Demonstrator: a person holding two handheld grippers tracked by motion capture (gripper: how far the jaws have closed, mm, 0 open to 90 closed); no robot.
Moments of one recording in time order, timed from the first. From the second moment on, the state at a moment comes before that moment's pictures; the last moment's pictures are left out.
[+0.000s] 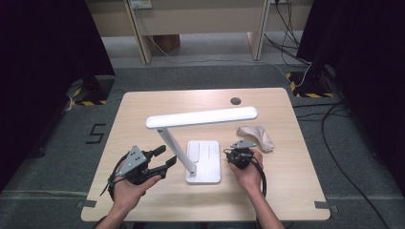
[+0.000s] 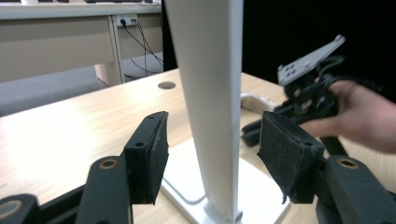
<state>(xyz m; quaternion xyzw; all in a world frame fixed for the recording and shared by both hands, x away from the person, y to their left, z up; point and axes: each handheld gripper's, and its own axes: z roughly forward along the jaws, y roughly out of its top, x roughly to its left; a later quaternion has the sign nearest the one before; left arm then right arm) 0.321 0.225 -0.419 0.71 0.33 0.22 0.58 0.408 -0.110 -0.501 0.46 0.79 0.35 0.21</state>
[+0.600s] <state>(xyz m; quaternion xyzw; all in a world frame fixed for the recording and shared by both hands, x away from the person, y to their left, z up) 0.340 0.283 -0.482 0.75 0.38 0.23 0.49 0.369 -0.158 -0.492 0.47 0.76 0.38 0.22</state>
